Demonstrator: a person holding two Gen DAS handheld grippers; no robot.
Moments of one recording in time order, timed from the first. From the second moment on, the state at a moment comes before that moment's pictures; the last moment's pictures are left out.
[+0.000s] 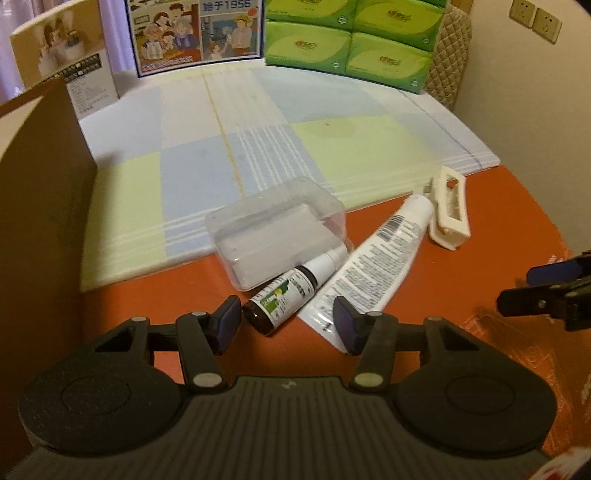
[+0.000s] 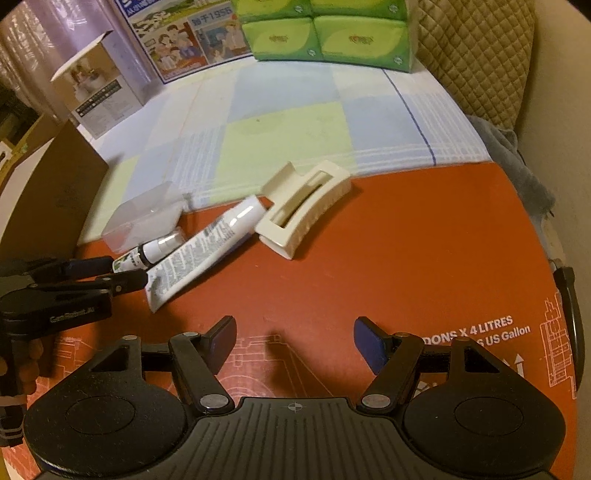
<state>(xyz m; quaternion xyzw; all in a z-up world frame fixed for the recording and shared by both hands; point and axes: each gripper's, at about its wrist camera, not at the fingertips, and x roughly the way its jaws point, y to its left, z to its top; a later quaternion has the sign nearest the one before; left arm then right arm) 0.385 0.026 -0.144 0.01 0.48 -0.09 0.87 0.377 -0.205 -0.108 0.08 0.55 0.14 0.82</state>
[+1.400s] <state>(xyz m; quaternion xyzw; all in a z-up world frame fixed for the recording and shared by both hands) 0.421 -0.008 -0.149 -0.01 0.51 -0.09 0.86 0.419 -0.179 -0.113 0.07 0.50 0.15 0.85</state>
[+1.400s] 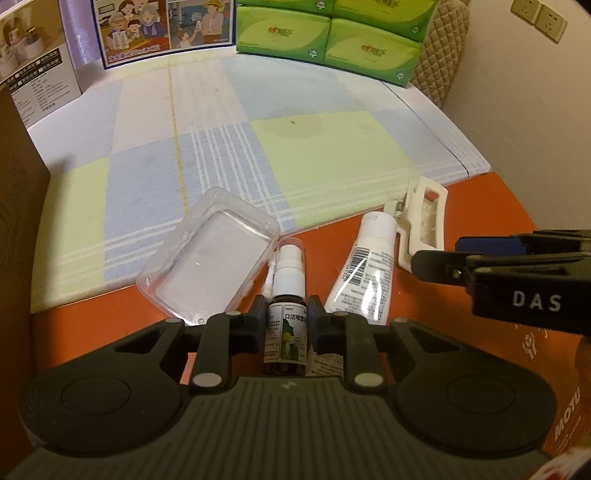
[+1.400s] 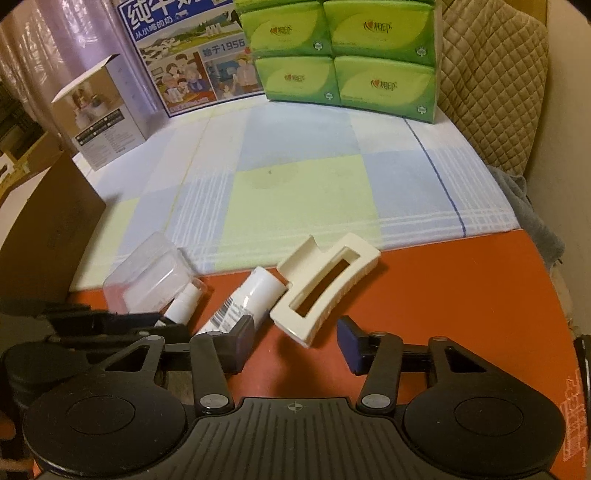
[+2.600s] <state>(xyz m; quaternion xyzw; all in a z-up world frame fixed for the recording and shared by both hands) 0.414 -0.006 -0.150 -0.02 0.52 -0.08 0.85 0.399 -0.218 -0.121 0.05 0.53 0.13 0.83</state>
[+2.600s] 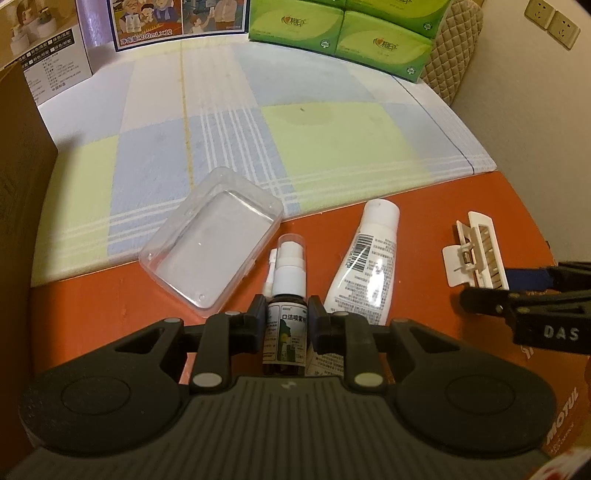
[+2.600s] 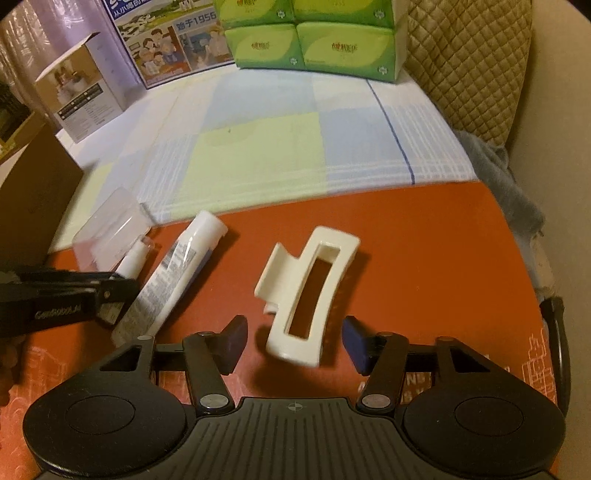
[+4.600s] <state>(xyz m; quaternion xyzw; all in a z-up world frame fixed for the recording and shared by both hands) 0.275 0.078 -0.006 -0.09 0.39 -0.01 0.92 0.312 -0.123 -0.003 0.03 0.42 0.28 0.86</state>
